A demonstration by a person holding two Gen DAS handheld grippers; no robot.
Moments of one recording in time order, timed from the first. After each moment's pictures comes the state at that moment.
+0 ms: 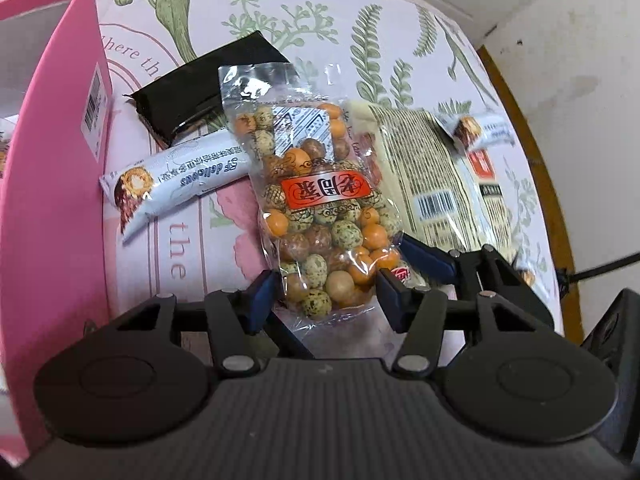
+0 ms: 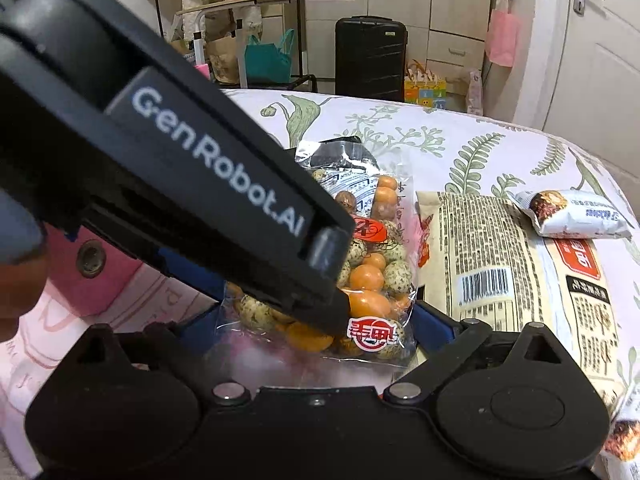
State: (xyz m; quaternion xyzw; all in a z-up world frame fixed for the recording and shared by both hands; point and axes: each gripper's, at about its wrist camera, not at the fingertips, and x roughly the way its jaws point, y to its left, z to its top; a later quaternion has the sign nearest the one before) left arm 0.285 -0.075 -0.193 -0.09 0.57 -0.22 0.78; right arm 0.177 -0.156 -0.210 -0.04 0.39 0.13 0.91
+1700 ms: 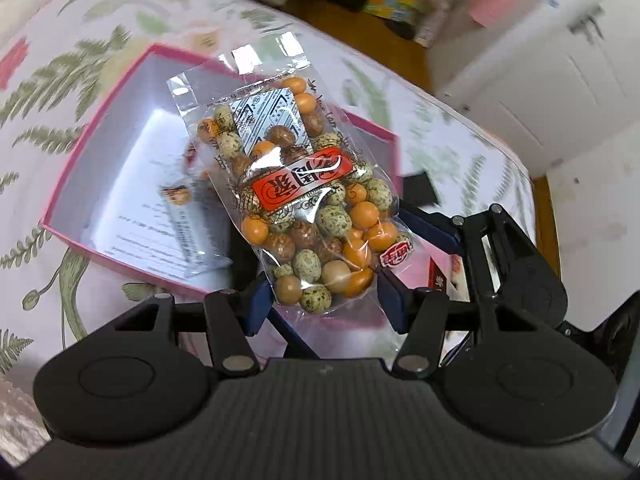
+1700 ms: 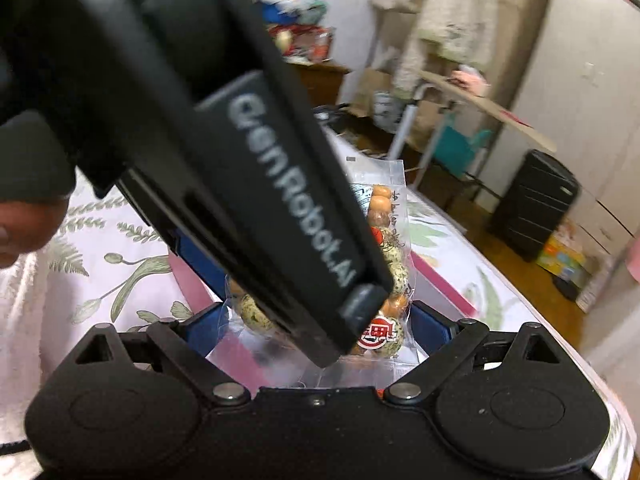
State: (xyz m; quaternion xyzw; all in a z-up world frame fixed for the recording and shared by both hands) left arm 0.239 0.157 -0.071 -0.24 0.54 -0.05 0.81; right arm 0.216 0.015 -0.090 -0.25 0.30 0.37 0.84
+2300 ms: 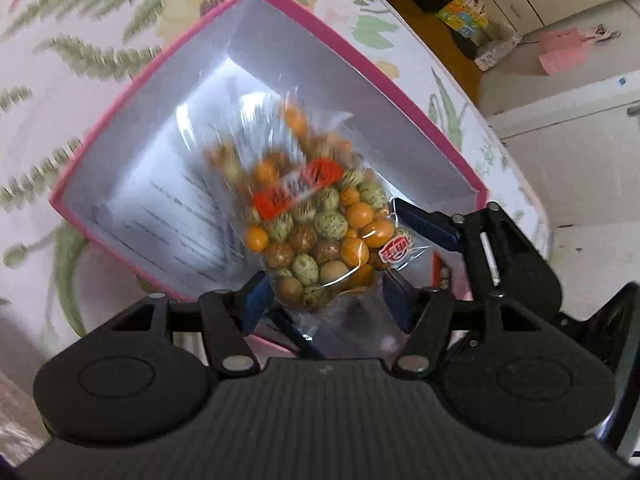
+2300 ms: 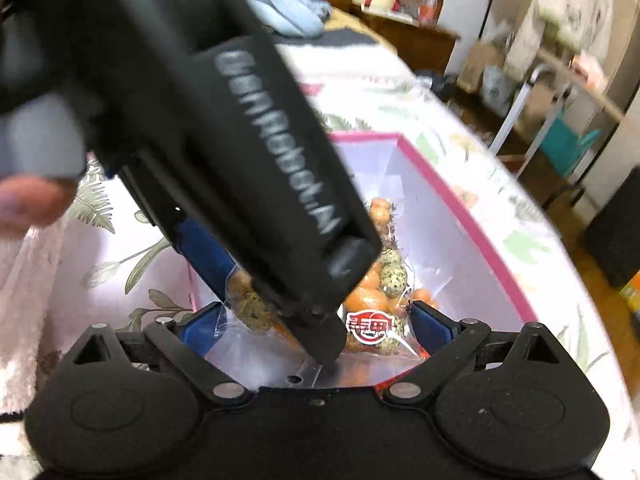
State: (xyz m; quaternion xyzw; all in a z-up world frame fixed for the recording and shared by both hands) left arm 0.264 0.215 -0.133 -0.34 0.56 0.02 0.76; right arm 0.264 0.057 -0.102 -0.30 0.36 0.48 0.74
